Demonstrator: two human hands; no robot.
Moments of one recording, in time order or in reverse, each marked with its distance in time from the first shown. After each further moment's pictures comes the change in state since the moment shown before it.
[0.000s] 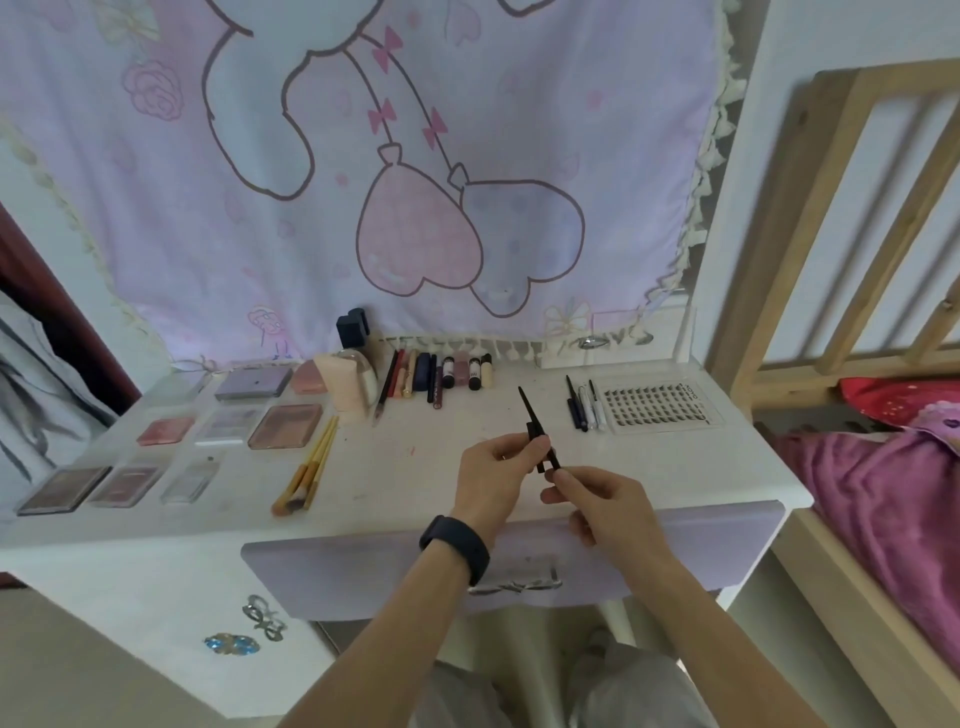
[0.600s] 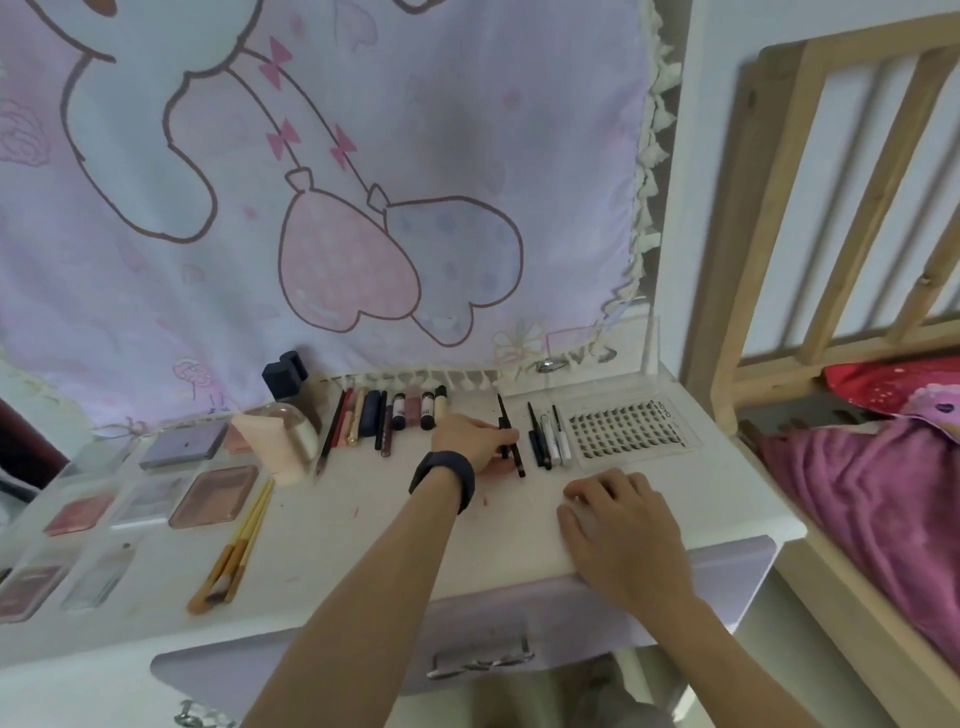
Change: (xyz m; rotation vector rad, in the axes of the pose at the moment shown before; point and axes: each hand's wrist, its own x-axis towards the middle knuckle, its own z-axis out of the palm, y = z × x) left_hand 0.131 0.022 0.037 0.481 0.027 -0.122; right_hand 0.058 0.040 -0.055 -1.163 0.378 -0.567
